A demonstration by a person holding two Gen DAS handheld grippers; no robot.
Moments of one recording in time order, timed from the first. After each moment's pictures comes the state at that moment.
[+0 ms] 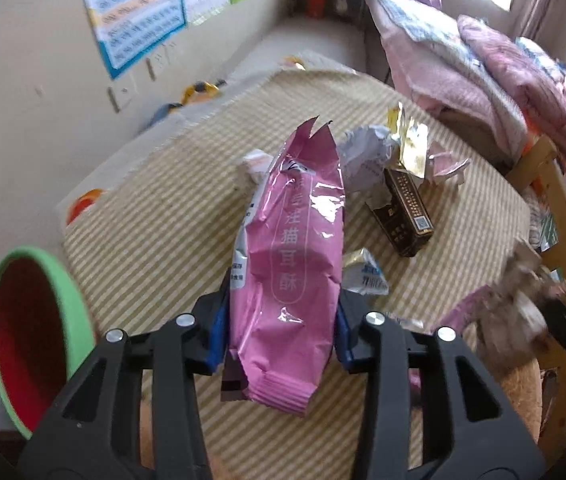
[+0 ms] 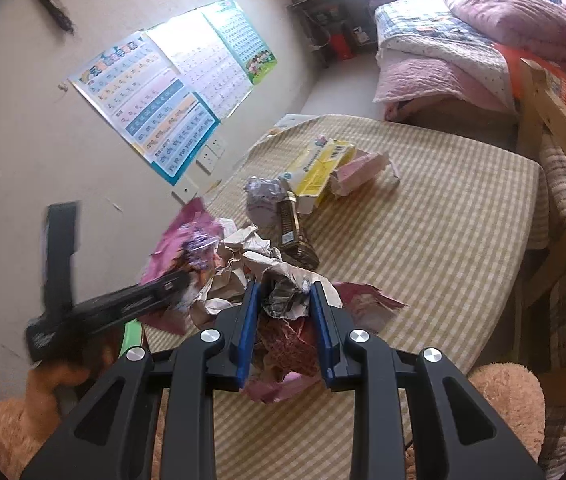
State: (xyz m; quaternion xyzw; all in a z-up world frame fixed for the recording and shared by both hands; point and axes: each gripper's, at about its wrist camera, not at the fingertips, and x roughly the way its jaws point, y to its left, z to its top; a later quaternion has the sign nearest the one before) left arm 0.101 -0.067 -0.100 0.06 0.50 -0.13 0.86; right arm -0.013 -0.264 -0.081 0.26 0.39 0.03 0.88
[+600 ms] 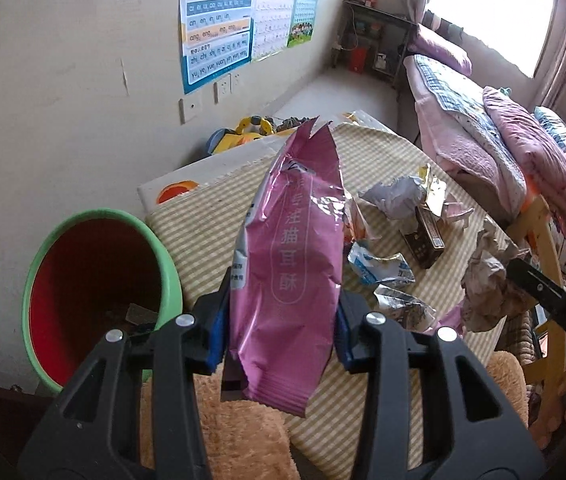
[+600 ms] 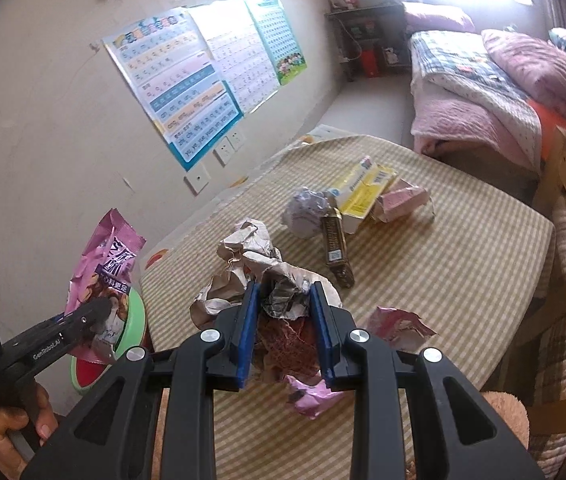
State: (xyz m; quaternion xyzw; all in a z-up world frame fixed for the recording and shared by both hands) left arm 0.053 0.018 -0.055 -0.01 0.44 -0.08 0.90; right arm 0.004 -0.215 -0.053 0.18 0.39 0.04 0.90
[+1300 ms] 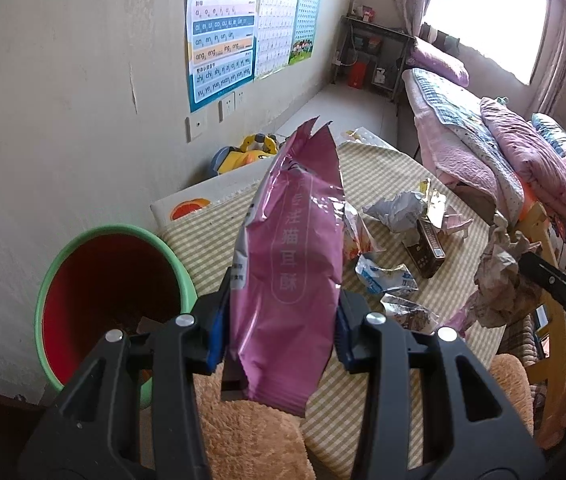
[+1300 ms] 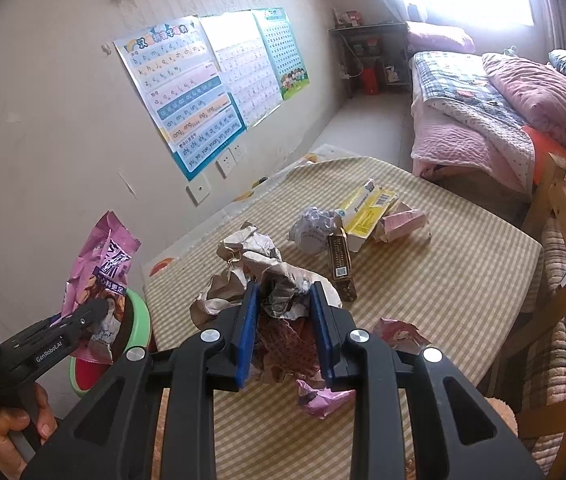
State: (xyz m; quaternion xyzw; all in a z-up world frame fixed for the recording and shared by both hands) left arm 0.042 0.032 -0.042 -0.01 0.41 -0.08 0.91; right arm -0.005 -0.206 -0.035 0.16 0.37 0.03 0.91
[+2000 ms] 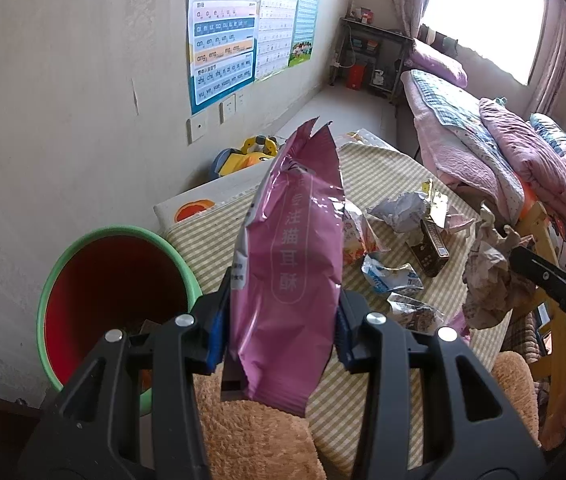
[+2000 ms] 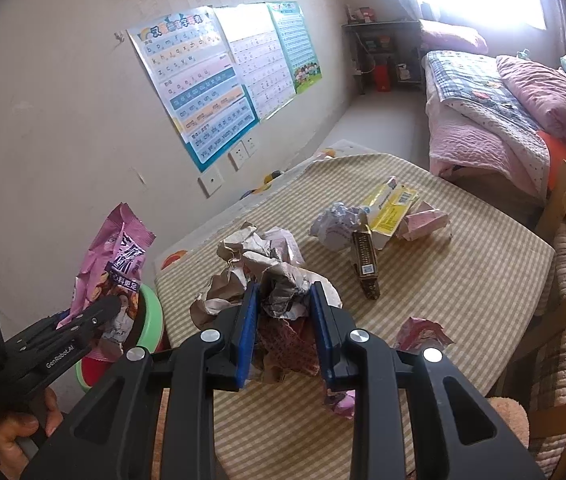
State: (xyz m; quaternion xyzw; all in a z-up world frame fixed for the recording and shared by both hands) left arm 0.043 0.042 -0.044 -0.01 0.41 -0.08 0.91; right arm 0.005 -0.179 -0.032 0.15 0.38 0.05 0.91
